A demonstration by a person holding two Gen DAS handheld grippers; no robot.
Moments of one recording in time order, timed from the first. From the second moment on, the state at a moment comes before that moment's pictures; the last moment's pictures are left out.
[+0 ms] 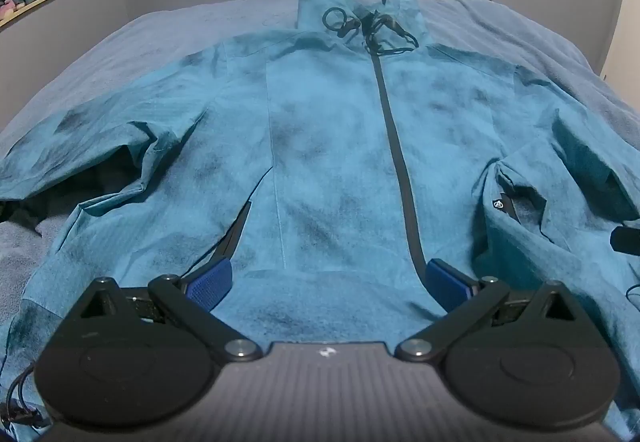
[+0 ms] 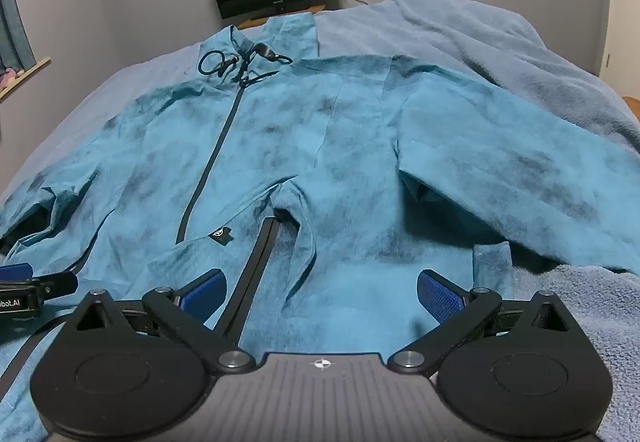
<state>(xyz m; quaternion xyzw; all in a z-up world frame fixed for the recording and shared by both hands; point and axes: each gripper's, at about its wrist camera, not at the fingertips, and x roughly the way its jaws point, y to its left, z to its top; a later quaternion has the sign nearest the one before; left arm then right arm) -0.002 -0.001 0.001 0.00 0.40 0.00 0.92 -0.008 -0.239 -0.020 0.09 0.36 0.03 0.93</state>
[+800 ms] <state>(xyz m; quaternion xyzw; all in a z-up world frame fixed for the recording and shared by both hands) -0.005 -0.002 0.000 0.00 0.40 0.00 0.92 -0.004 -0.239 -0.023 0.09 0.37 0.04 0.92</state>
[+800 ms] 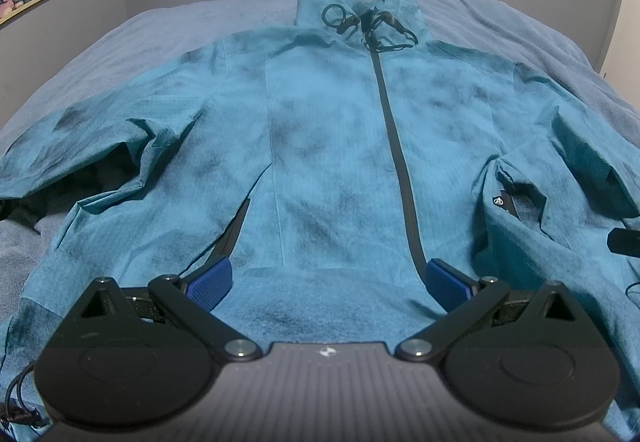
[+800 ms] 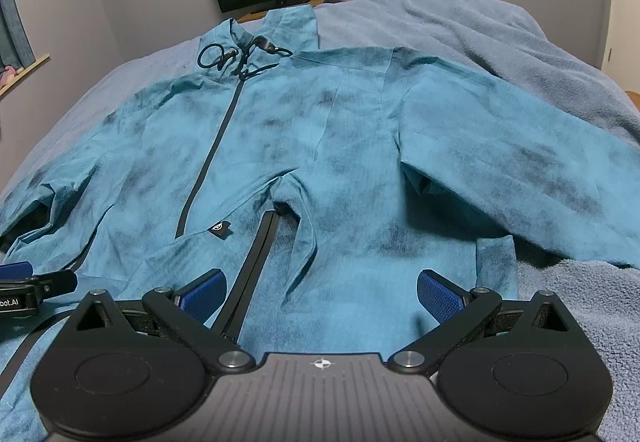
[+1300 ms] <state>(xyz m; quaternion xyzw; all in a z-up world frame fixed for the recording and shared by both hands) -0.003 -0.002 0.000 0.00 0.40 0.00 0.91 -0.003 -0.239 -0.022 0.09 0.37 0.04 0.92</state>
